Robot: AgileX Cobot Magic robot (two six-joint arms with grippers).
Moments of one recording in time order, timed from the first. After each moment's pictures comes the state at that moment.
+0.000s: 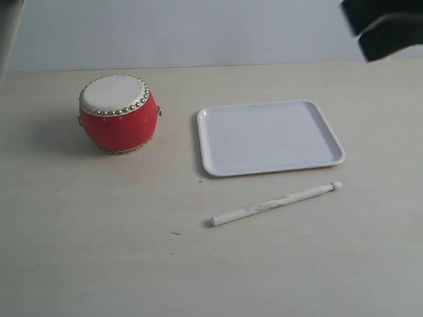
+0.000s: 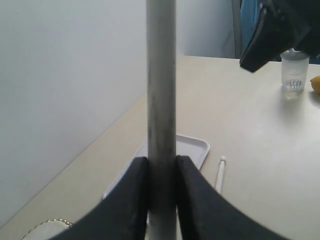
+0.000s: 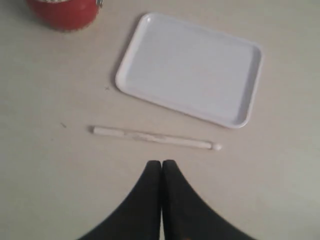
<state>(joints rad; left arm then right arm) -0.82 0.81 -0.95 -0.17 0.51 0.39 0.55 1.18 -1.30 -0.14 1.22 0.23</state>
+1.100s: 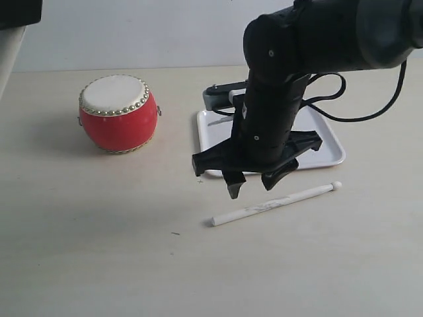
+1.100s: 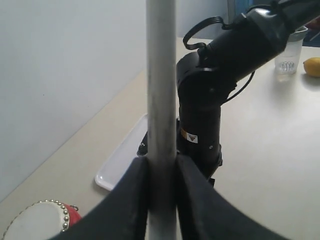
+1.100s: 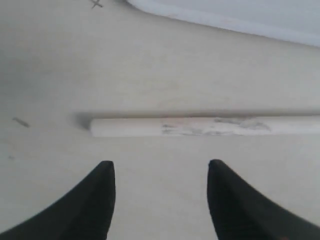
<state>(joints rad) -0.82 0.81 -0.95 -0.17 0.58 0.37 0.55 1.88 -1.26 0.01 0.96 0.40</state>
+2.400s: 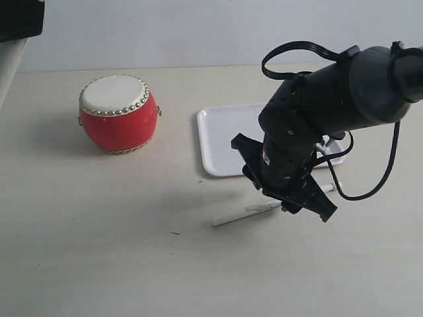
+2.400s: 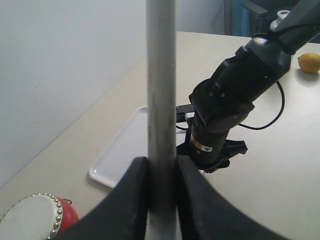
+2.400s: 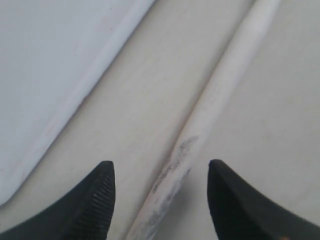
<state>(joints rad) -0.82 0.81 -0.95 -0.18 0.60 0.37 0.55 1.91 -1.04 -0.36 0.64 1.76</state>
